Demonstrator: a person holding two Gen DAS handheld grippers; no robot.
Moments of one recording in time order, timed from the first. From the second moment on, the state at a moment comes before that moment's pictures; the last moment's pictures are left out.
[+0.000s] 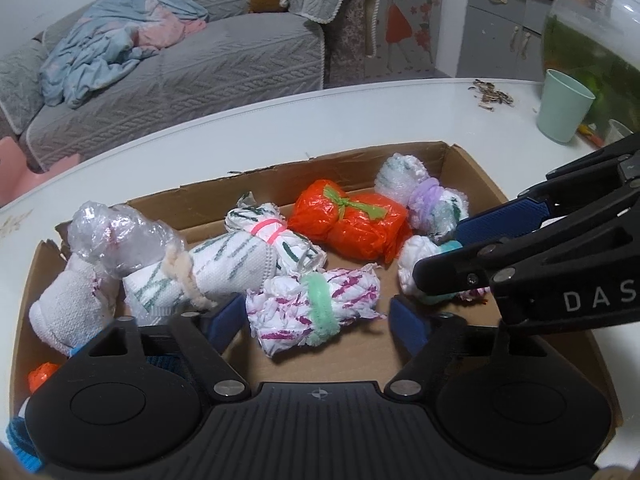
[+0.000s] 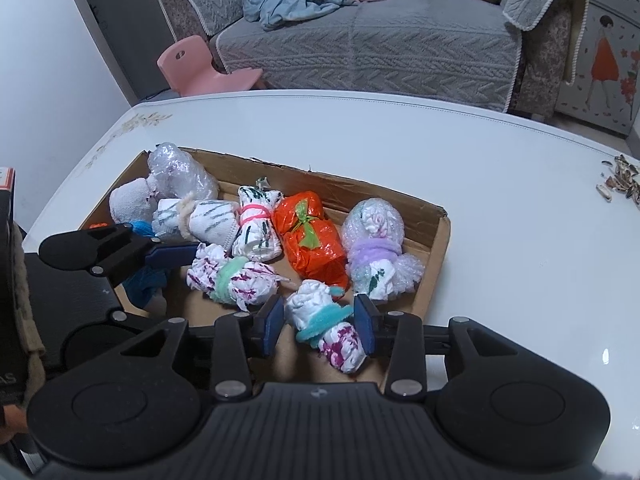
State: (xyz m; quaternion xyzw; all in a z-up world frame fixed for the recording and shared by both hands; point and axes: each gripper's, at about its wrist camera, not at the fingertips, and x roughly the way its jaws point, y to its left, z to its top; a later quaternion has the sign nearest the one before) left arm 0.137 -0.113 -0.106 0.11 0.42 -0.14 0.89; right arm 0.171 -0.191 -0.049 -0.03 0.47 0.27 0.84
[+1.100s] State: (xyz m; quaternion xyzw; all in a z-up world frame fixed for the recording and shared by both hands) left arm -0.008 -0.024 -0.047 0.06 0.40 -0.15 0.90; right arm 0.047 -0.195 -0.006 -0.08 0.44 0.35 0.82
